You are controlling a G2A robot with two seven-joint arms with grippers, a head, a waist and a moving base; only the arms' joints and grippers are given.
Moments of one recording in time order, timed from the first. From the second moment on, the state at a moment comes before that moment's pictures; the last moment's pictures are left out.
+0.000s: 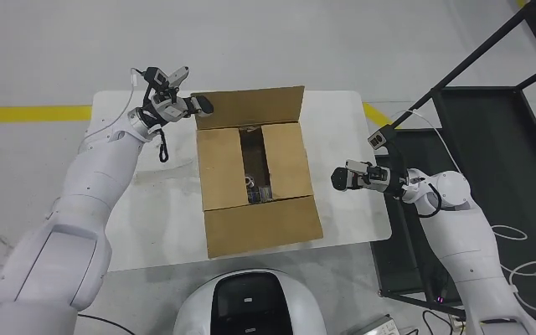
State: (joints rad) left arm 0.37 -1.37 -0.89 -0.31 -1.06 -0.46 -1.35; right arm -1.30 -0.94 1.51 -1.43 0.63 -0.28 1.31
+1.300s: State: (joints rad) left arm 0.42 -1.34 -0.91 -0.49 -0.94 -0.50 -1.21; right arm -1.30 -0.94 1.51 -1.43 0.63 -0.28 1.31
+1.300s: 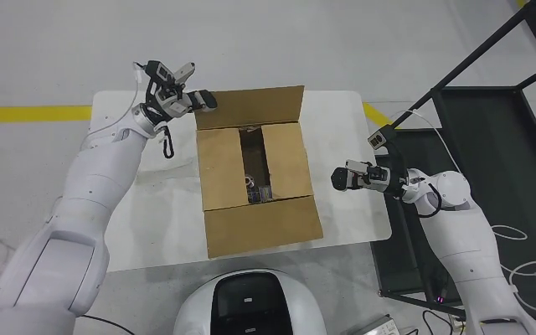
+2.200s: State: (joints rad) left arm 0.38 -1.42 -0.80 -0.29 -0.49 -0.52 -0.63; right arm -1.30 -0.94 1.51 -1.43 0.63 -0.28 1.31
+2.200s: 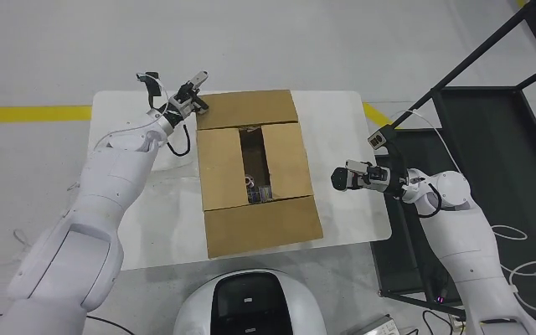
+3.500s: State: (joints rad) left arm 0.40 -1.27 -1.06 -0.38 -0.65 -0.84 -0.97; right arm -1.21 -0.96 1.39 -1.57 0.45 -0.17 1.13
